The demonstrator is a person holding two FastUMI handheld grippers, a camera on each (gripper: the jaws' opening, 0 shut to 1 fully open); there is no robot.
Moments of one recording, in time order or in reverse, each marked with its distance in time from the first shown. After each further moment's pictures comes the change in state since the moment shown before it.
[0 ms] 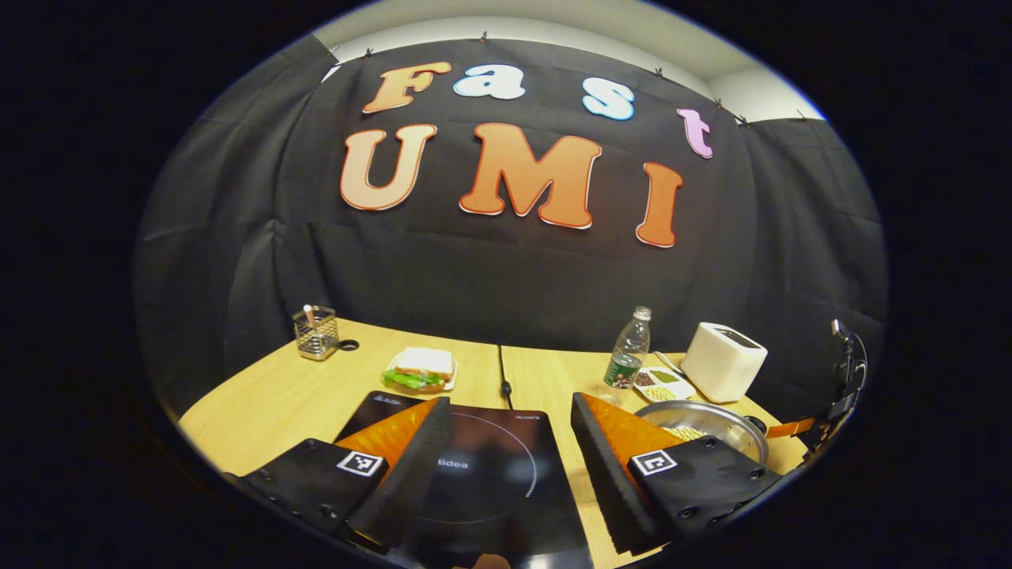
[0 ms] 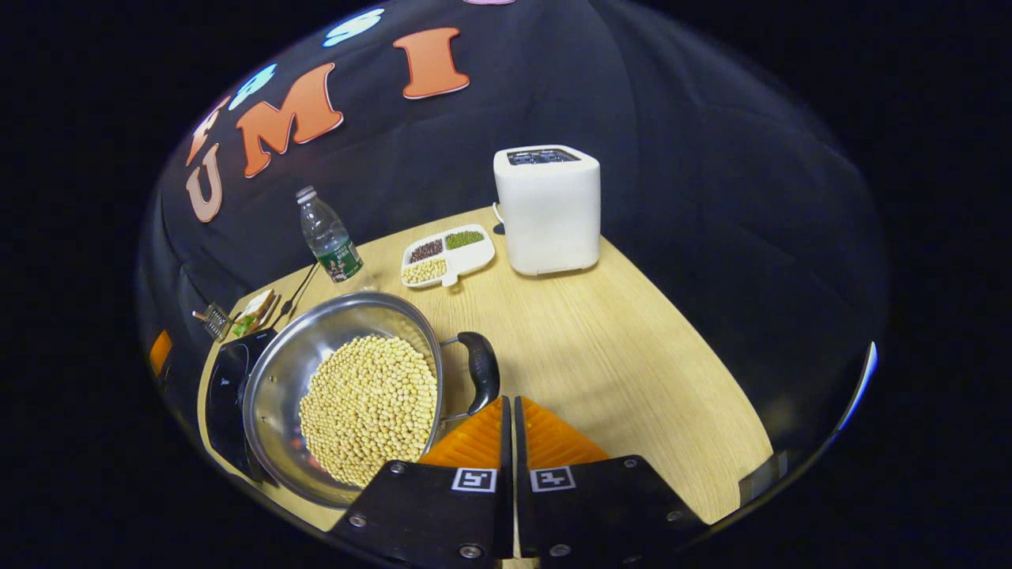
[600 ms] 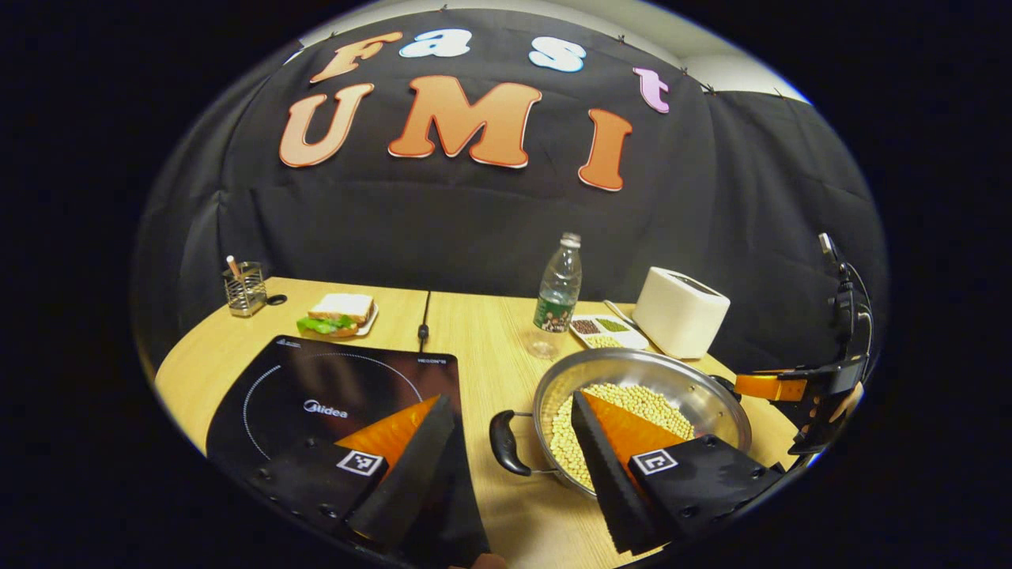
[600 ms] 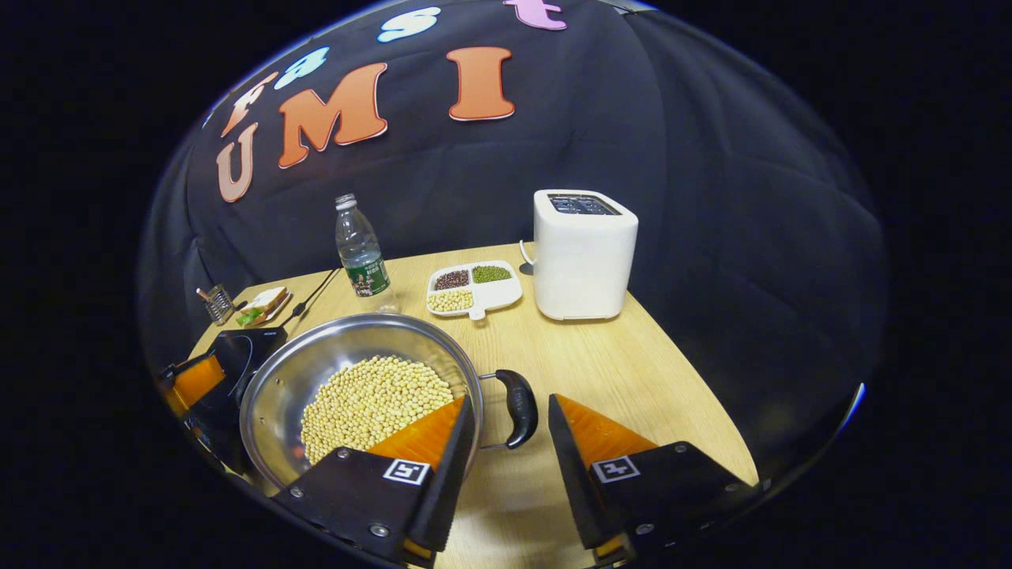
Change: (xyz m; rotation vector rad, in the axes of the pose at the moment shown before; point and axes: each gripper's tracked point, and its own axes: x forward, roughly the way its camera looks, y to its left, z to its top) left arm 0.027 -0.099 -0.090 0.008 0.194 -0.143; right arm 0.006 0.032 0.022 -0.103 -0.115 0.038
